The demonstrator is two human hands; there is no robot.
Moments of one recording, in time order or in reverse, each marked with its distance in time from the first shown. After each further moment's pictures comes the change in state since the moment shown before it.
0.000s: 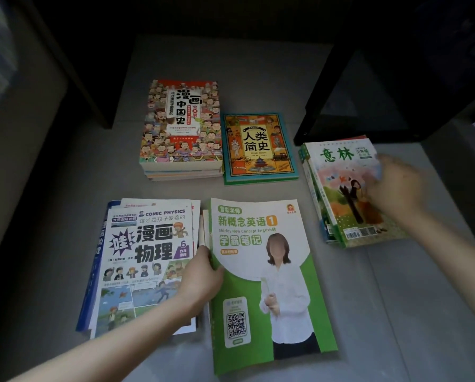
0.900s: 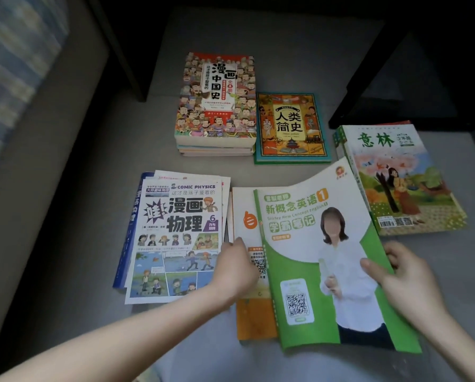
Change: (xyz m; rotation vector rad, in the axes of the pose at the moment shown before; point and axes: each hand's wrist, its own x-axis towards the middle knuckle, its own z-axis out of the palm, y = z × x) left_hand -0.028 0.002 0.003 0.258 -0.130 -0.034; right_hand -0.168 -0.032 -0.004 0.613 -0.402 0.198
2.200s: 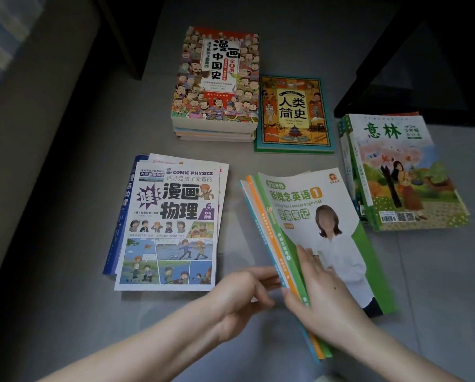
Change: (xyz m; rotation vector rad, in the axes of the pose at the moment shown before) left_hand -0.018 -0.023 0.041 -1.102 -0.492 -0.220; right_hand -0.032 -0.024 0.074 -0.520 -0.512 -0.300
